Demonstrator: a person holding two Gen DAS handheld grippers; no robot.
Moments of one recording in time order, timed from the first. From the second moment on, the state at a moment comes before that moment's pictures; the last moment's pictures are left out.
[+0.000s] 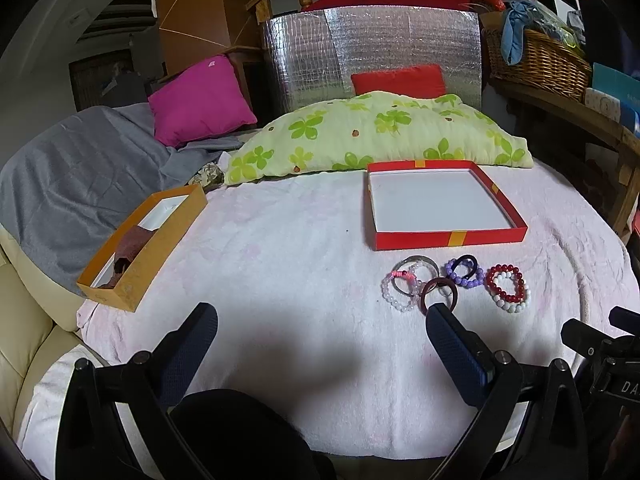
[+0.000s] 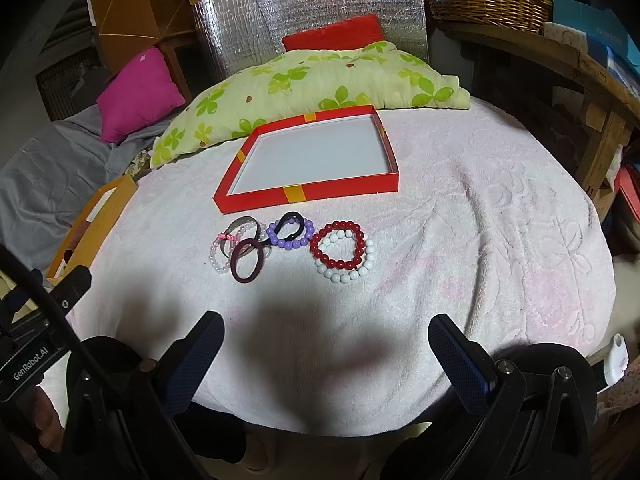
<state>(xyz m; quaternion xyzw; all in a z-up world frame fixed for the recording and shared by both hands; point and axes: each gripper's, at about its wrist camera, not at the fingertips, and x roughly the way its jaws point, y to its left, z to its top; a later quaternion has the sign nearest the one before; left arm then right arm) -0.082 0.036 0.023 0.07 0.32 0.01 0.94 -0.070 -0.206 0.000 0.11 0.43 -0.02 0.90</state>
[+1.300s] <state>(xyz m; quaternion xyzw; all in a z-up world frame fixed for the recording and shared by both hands) -0.075 0.033 0.016 0.07 0.33 0.01 0.94 -0.063 -0.206 -0.006 0.12 0.43 -0.01 0.89</state>
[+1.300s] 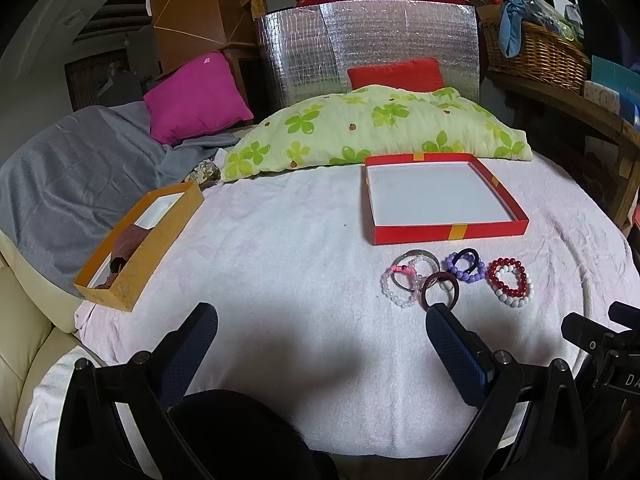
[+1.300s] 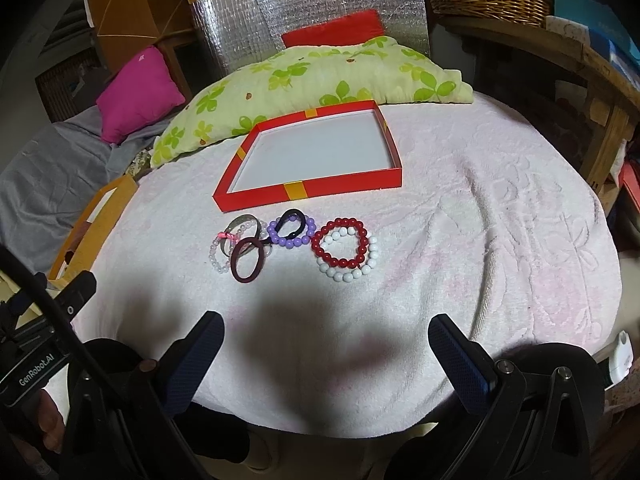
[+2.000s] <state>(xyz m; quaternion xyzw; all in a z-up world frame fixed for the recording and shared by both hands) -0.019 0.034 -0.029 0.06 0.39 -0.01 0.92 -0.006 -0.255 -0.043 0.14 0.42 0.01 0.90</state>
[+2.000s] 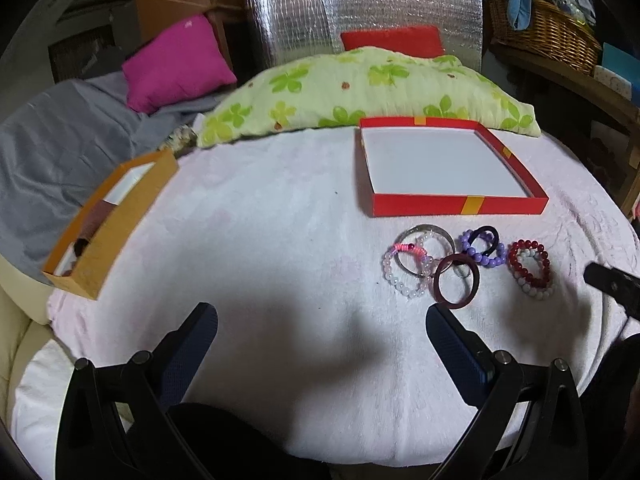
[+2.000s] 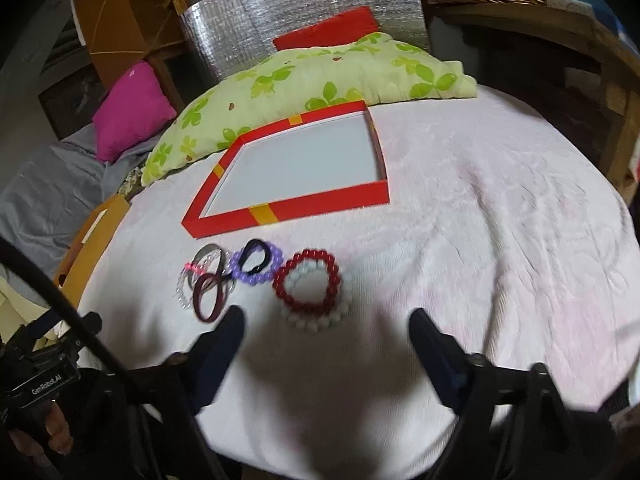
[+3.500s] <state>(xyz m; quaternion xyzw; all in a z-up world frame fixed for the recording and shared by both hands) 0.038 -0.059 -0.064 0.10 0.43 -0.14 0.88 0.061 -0.297 -0.061 0.26 0.35 0.06 0.90</state>
